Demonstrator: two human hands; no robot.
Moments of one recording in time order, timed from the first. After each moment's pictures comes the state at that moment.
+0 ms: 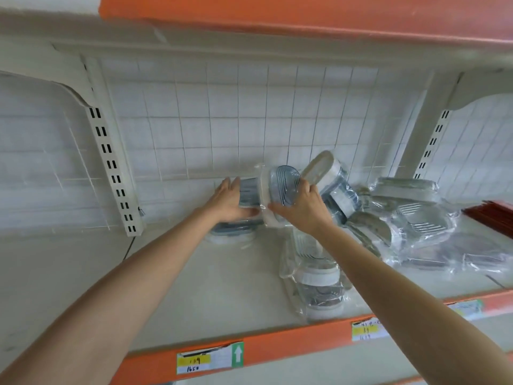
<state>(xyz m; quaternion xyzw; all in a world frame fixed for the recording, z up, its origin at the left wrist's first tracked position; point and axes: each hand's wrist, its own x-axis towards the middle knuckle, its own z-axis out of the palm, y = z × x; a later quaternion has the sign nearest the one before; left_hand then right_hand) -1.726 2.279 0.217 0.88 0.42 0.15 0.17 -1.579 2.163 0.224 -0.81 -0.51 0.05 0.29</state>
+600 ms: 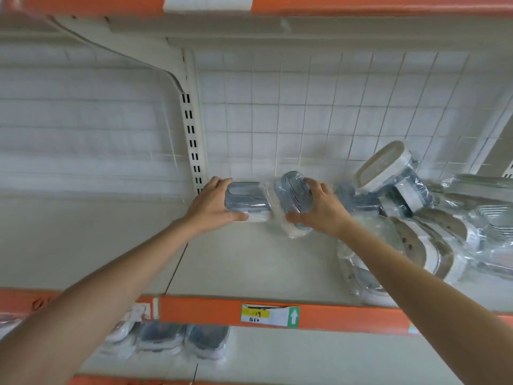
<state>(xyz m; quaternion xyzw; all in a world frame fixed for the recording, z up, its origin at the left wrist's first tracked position) -1.883 2.243 0.199 0.83 0.48 0.25 0.11 -1.647 2.167 0.205 -0.71 -0.64 0.10 0.28</state>
